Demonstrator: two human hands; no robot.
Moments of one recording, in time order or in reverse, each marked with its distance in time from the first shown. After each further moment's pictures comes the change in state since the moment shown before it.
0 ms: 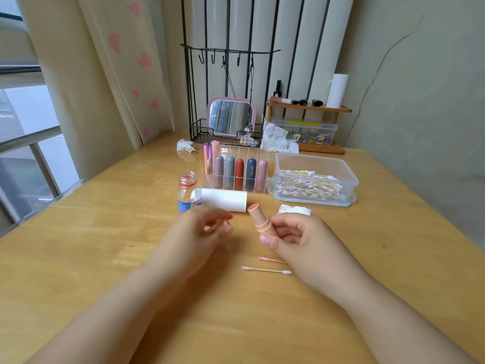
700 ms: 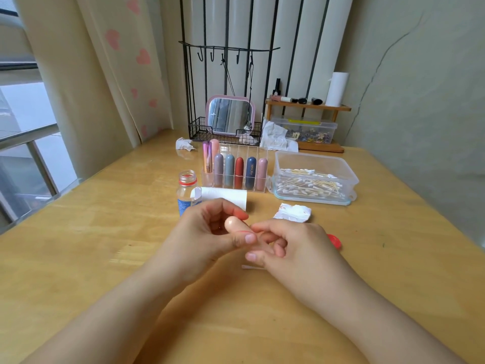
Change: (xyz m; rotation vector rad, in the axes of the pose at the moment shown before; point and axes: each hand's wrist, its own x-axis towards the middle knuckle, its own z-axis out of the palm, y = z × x) left_hand -0.010 0.021 -0.003 -0.686 -0.150 -0.042; right_hand -0.013 -0.020 0.008 -0.366 -0.029 -0.092
